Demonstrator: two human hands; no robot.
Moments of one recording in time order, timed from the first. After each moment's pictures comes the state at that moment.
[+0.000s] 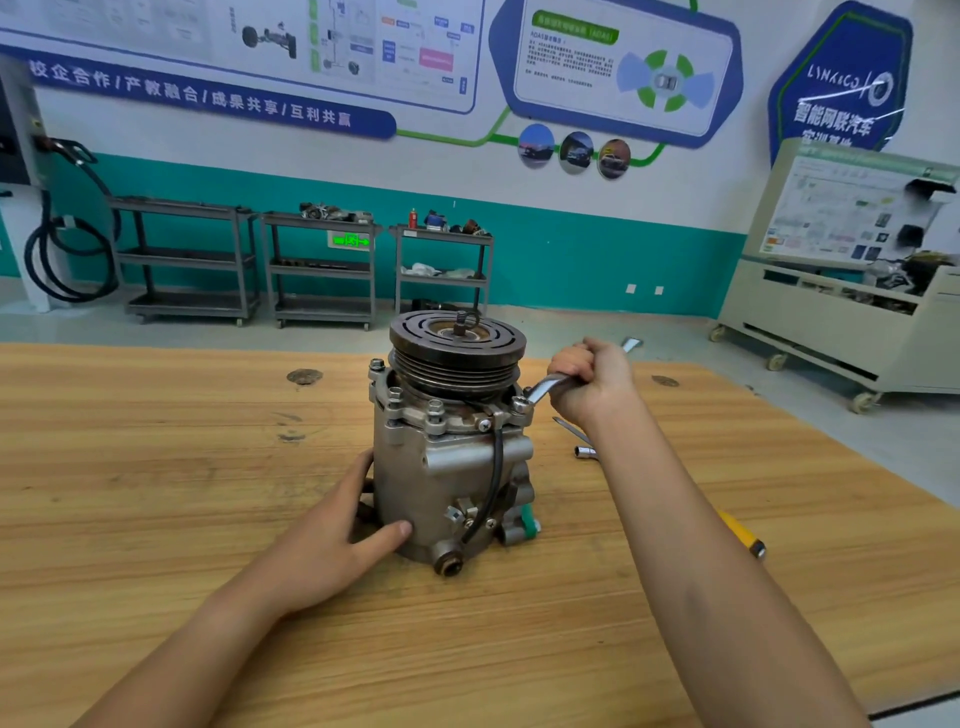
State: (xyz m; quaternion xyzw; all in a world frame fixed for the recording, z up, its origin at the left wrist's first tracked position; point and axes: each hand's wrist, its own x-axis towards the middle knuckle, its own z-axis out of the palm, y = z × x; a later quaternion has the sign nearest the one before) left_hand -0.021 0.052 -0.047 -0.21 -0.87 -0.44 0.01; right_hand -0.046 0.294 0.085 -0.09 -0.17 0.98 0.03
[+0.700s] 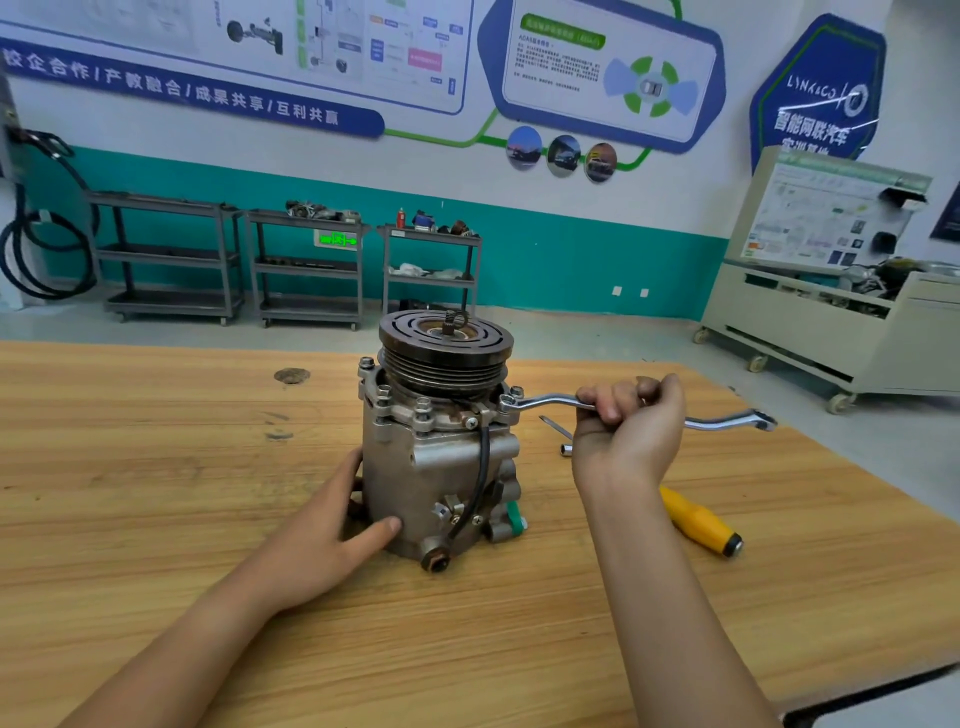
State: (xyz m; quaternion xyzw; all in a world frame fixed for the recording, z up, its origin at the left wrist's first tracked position) left_hand -0.015 0.056 -0.045 -0.23 -0.86 -0.46 0.02; right_hand 0.022 0.276 0.067 -0.05 -0.21 0.92 0.34
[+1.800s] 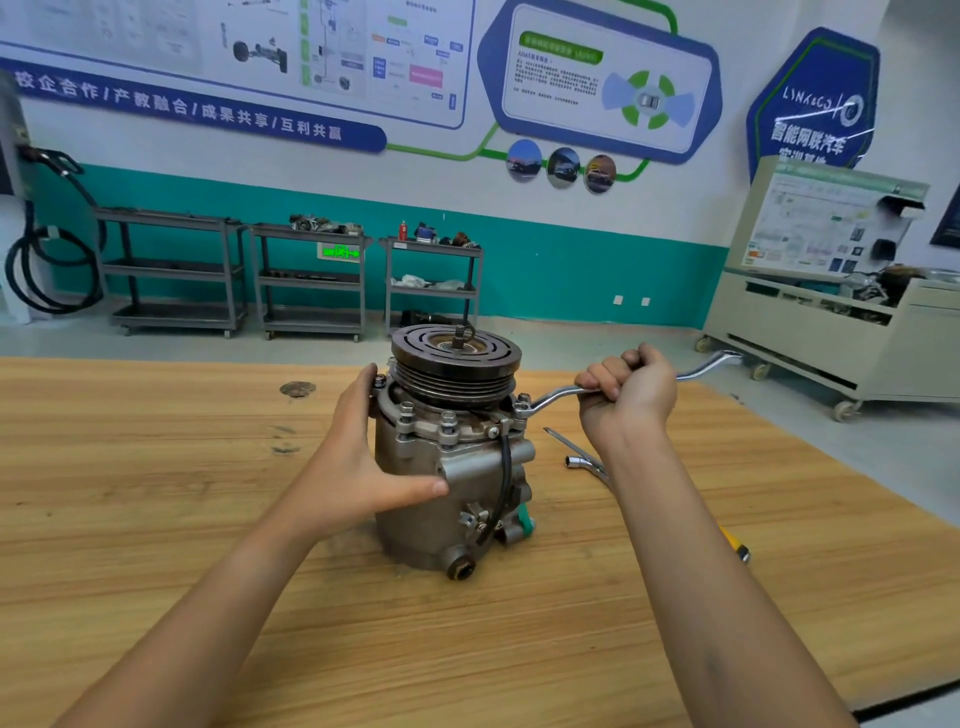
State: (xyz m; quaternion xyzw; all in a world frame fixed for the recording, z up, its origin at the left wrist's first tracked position) left_hand -0.025 0.074 0.016 -0.24 -0.81 -0.52 0.11; right_hand -0.006 0.293 0.093 -0.07 -0.25 0.94 0.24
